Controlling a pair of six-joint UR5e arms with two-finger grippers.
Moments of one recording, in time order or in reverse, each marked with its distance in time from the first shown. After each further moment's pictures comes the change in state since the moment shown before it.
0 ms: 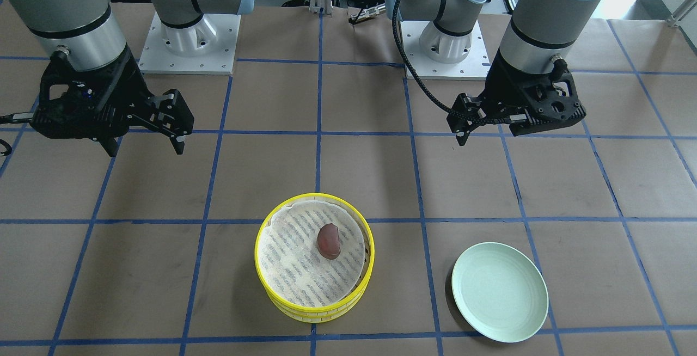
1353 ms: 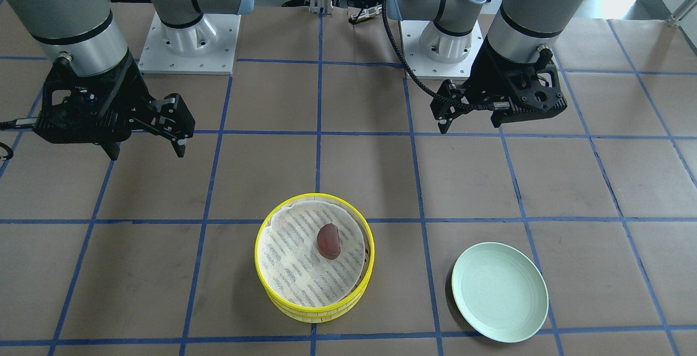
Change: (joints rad) left arm -0.013 0.023 -0.007 -0.040 -0.075 0.001; right arm 0.001 0.007 0.001 -0.007 0.001 -0.003
